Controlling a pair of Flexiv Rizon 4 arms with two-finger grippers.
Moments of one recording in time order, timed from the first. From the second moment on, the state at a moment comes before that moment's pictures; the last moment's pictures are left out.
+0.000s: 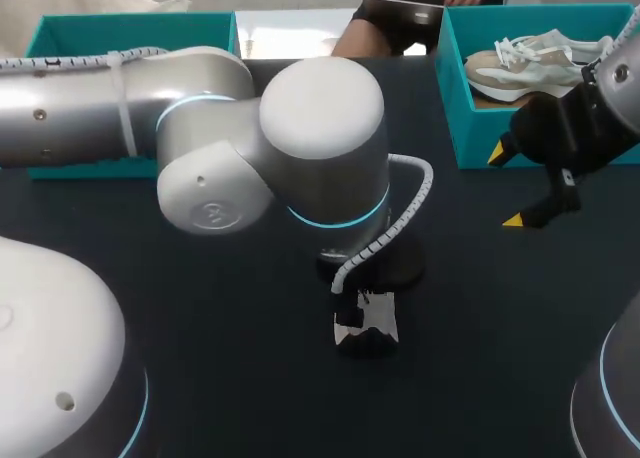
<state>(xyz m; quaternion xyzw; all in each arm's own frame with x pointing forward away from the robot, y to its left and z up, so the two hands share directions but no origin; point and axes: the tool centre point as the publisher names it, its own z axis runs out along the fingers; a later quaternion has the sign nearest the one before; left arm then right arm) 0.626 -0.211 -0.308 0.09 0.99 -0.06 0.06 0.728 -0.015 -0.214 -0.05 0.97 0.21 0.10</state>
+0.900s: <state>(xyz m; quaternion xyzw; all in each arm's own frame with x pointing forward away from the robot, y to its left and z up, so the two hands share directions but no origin) 0.631 -0.230 -0.347 -0.07 0.99 -0.08 0.04 0.728 -0.015 -0.214 -0.05 0.97 0.21 0.10</state>
